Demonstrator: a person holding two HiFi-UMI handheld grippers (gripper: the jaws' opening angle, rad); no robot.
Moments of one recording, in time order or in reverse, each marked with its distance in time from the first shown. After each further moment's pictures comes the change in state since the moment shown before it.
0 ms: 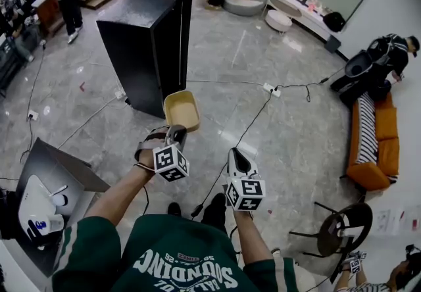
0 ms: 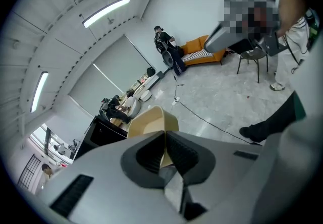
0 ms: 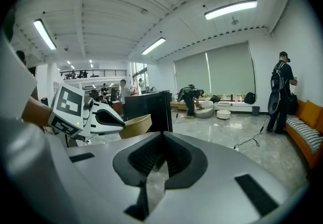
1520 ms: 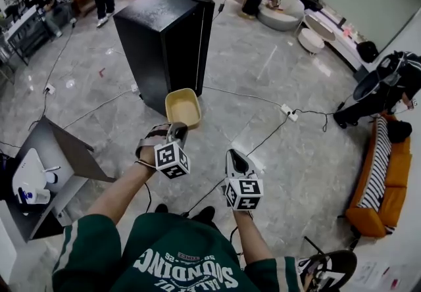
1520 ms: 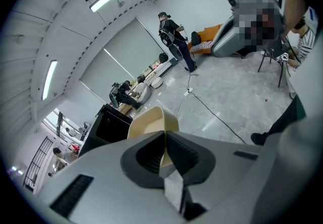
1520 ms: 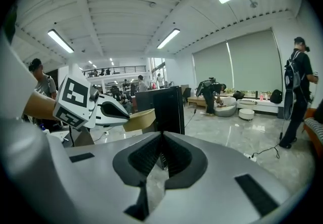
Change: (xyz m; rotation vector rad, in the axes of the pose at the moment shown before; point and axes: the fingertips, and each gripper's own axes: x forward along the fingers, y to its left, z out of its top) left arm 0.068 0.049 0.033 -0.116 0.169 0.108; right arm 0.085 -0.072 0.025 -0.076 0.064 0.252
